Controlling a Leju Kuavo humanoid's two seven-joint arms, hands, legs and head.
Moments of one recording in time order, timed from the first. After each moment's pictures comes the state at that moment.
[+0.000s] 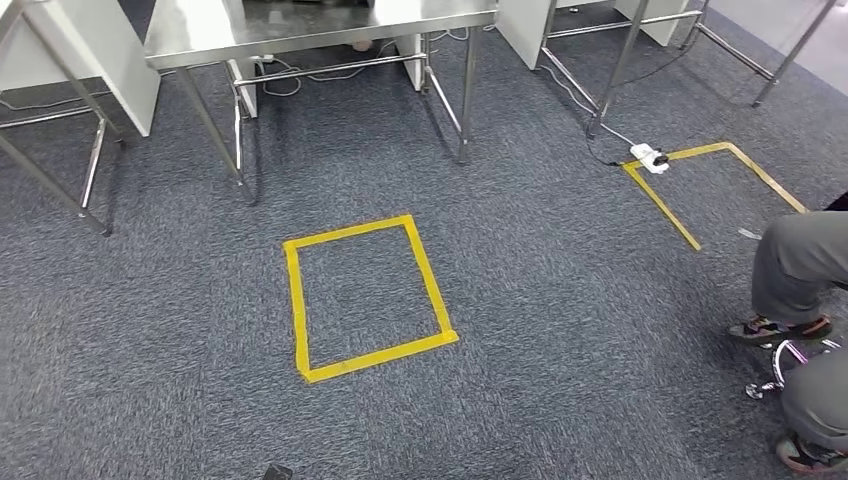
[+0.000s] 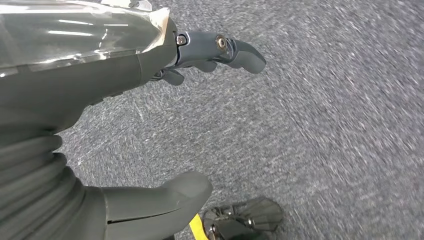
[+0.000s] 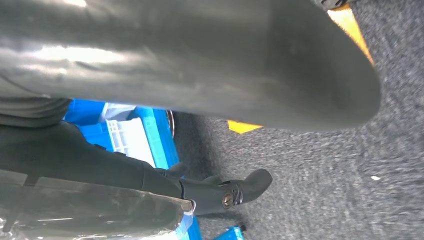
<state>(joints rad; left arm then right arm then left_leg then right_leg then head) -0.16 -0.20 0.97 -0.20 -1.18 0.39 -0.24 -0.10 0.14 -1.24 -0.21 1.42 -0.36 0.16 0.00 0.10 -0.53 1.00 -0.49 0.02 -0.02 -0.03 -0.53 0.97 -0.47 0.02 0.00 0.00</state>
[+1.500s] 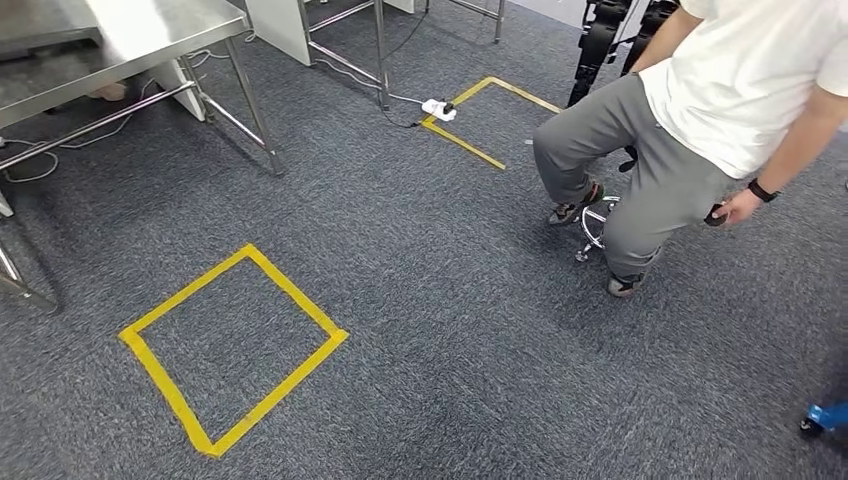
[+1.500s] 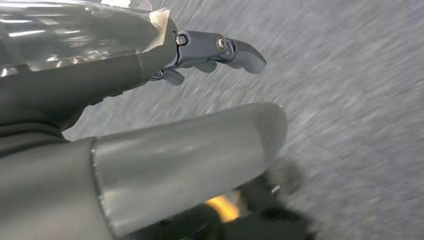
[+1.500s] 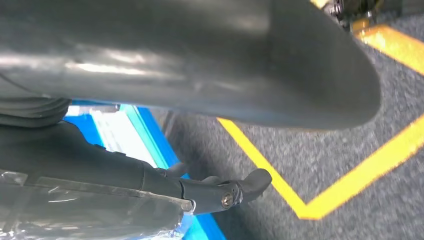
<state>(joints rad) -0.13 -0.20 1.01 -0.20 -1.11 0.22 -0.15 -0.10 0.14 -1.24 -0.21 1.41 -0.28 0.09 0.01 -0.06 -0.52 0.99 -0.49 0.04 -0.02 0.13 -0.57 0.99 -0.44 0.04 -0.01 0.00</state>
